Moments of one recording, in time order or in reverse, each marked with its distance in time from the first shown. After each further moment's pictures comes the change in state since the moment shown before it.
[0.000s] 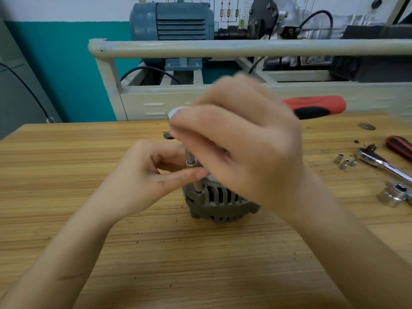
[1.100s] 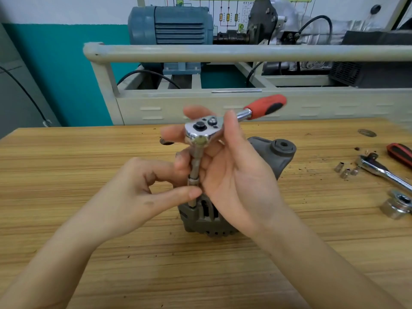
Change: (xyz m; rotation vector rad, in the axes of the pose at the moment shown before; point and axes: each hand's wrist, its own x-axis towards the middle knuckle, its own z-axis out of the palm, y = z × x) left_hand 0.000 -0.007 0.000 0.016 -0.025 -0.119; right_hand -0.026 -0.009 0.012 1.685 0.067 1.222
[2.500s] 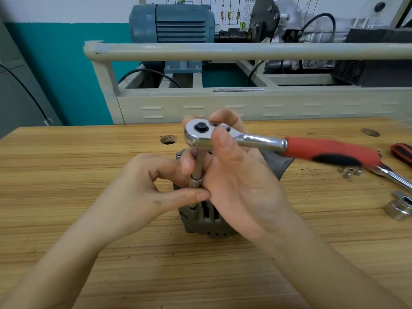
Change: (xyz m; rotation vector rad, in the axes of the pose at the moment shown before) left_hand 0.005 0.003 0.005 0.047 0.054 0.037; right_hand -0.003 -0.002 0.004 0.116 0.040 -0.027
